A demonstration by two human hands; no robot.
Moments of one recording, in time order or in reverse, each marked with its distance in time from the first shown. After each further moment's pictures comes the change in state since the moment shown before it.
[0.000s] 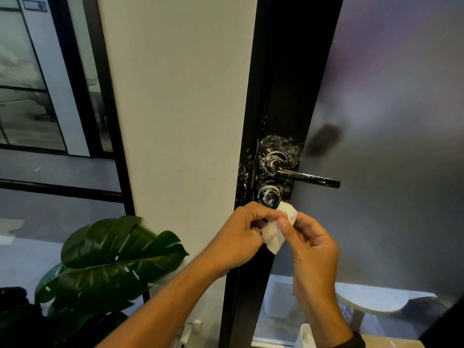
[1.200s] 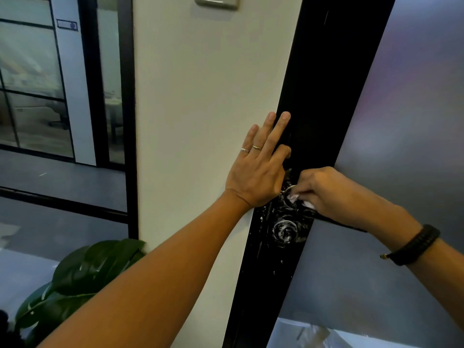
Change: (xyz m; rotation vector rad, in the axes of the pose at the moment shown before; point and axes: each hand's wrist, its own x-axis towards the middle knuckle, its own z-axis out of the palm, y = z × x) left_hand 0.162 0.006 -0.074 1.097 0.705 0.811; right_hand 0.175 -0.099 0.061 -1.500 -0.973 -0.809
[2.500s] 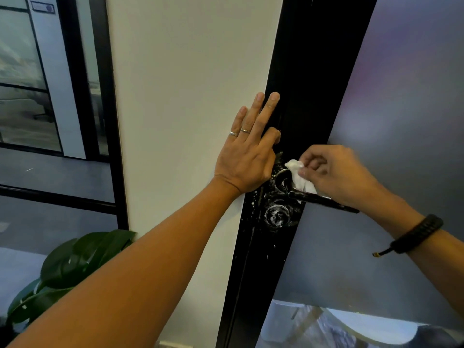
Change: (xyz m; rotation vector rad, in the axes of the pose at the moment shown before) left_hand 0.000 0.002 0.001 -0.020 0.020 -0.008; right_hand -0.017 0.012 0.013 0.389 0.275 0.395
